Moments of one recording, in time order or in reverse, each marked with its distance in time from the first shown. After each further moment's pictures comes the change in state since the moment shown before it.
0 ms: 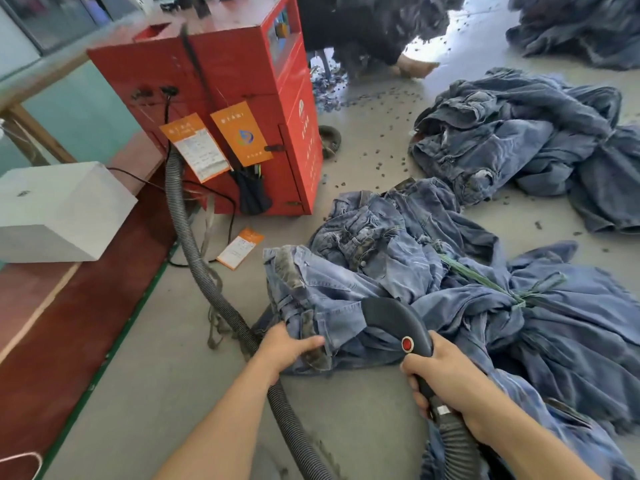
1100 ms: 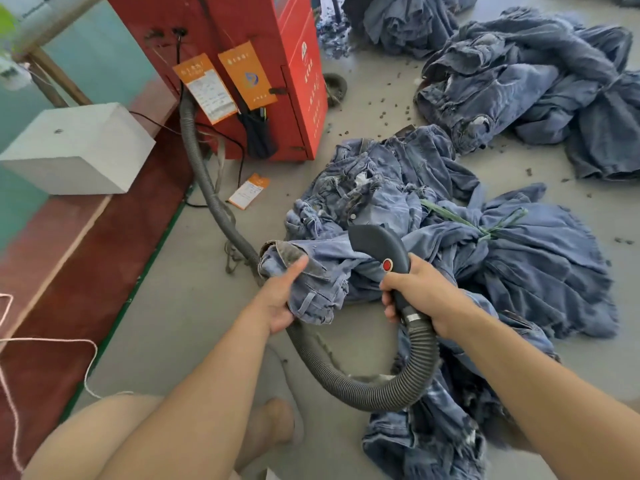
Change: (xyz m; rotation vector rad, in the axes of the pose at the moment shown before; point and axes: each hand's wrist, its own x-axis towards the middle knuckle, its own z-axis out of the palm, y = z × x) left_hand -0.129 0.012 0.035 -0.855 -0.163 -0.083; right_hand -0.056 0.006 -0.009 0.064 -0.090 -0.035
